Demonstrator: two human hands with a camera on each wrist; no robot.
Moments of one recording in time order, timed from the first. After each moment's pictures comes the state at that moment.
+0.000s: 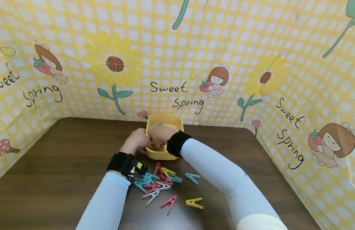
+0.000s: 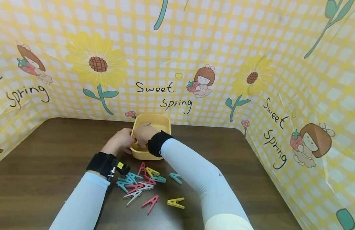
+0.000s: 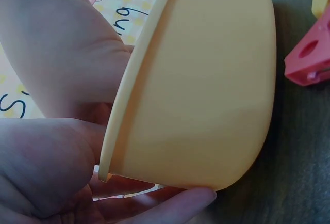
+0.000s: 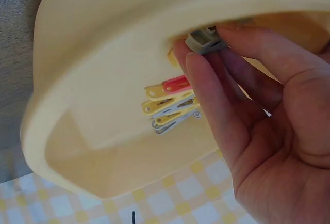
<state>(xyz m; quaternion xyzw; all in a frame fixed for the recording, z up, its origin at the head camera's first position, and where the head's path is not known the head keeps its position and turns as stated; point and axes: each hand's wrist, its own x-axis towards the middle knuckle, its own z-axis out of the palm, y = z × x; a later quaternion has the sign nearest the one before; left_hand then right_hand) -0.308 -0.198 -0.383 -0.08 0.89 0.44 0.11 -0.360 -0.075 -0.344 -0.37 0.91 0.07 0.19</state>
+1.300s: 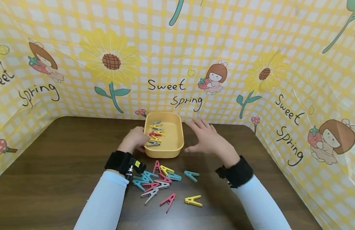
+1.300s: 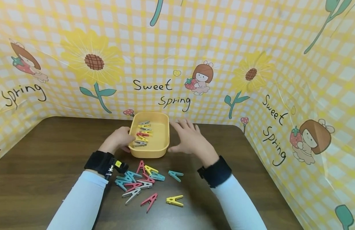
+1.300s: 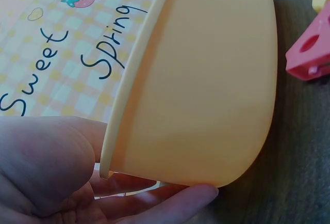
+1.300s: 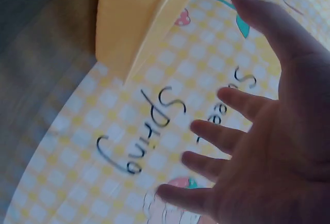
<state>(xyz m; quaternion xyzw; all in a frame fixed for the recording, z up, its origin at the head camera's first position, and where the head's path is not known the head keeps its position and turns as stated) -0.312 -0.192 -0.383 -0.11 0.88 0.45 0.13 -0.307 0.108 -0.322 -0.29 0.95 -0.09 0.03</state>
